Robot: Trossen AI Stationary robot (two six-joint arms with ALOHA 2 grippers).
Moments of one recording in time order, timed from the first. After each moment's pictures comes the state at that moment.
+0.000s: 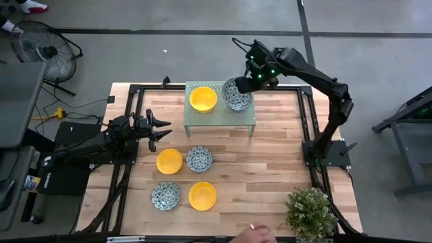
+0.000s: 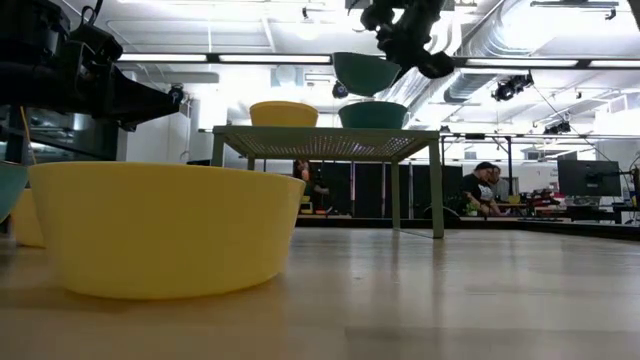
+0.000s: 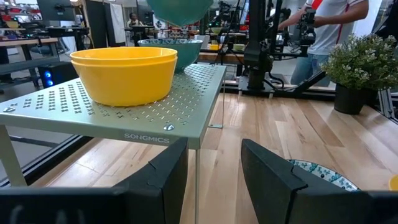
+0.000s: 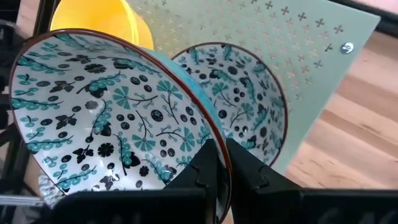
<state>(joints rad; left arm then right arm) 0.35 0.06 0.01 0.04 0.14 0.00 -0.59 1.75 1.92 -1.28 -0.23 0.62</state>
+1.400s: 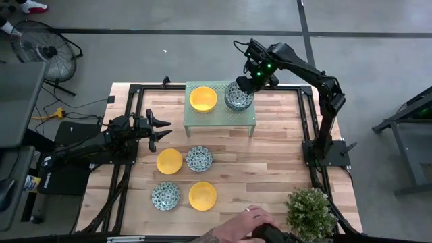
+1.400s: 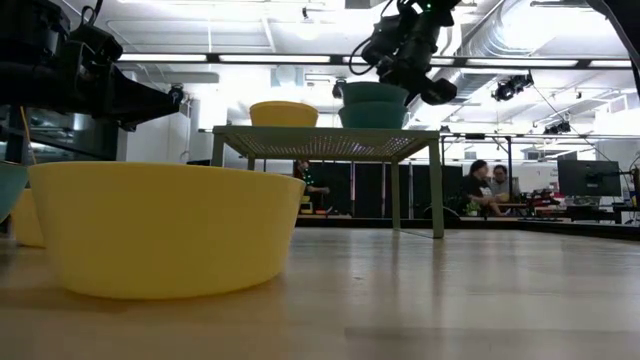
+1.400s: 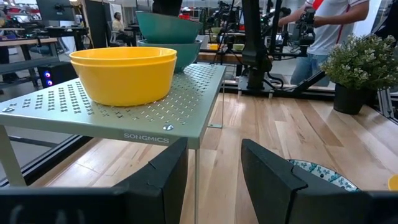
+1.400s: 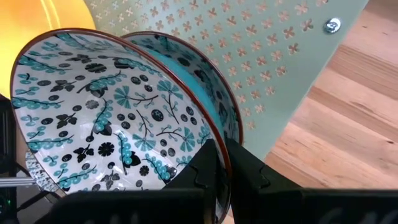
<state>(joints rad) 0.35 0.06 0.01 0.04 0.14 0.00 -0.70 1.86 1.93 -1.38 -0.35 0.52</state>
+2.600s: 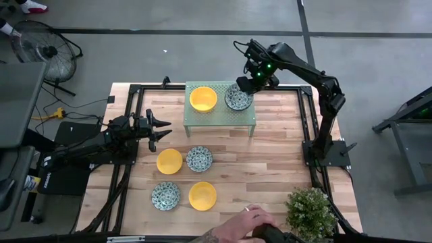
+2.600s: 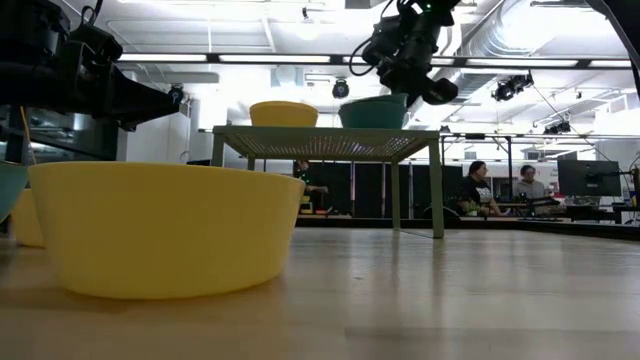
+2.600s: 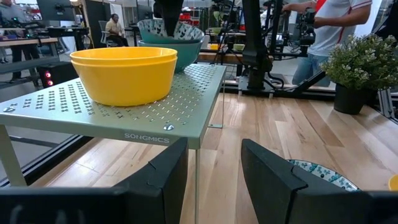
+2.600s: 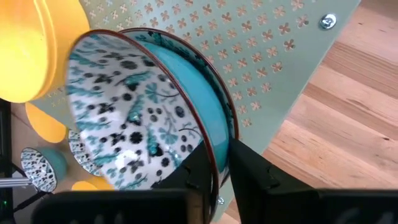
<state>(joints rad) 0.35 0.06 0.01 0.04 0.14 0.00 -0.70 1.86 1.93 -1.39 -0.34 0.51</state>
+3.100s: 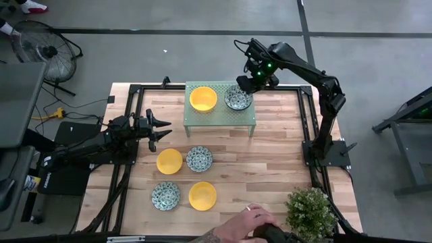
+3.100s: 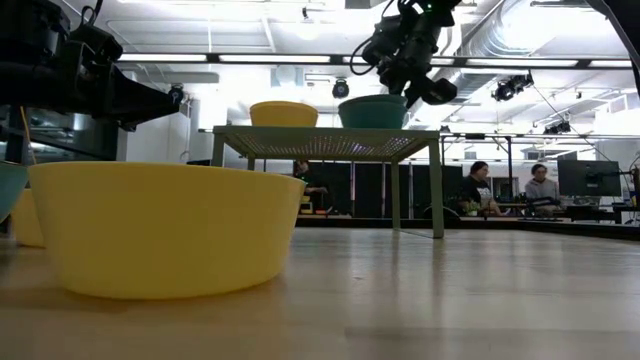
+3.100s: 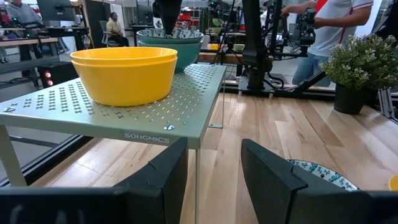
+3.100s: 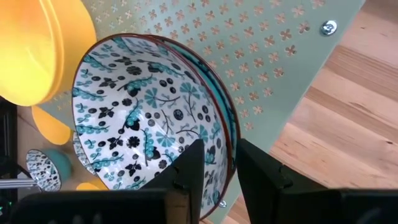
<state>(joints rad) 0.35 0.06 0.01 0.04 0.14 0.00 -0.71 1.86 1.93 -1.38 -0.35 0.51</state>
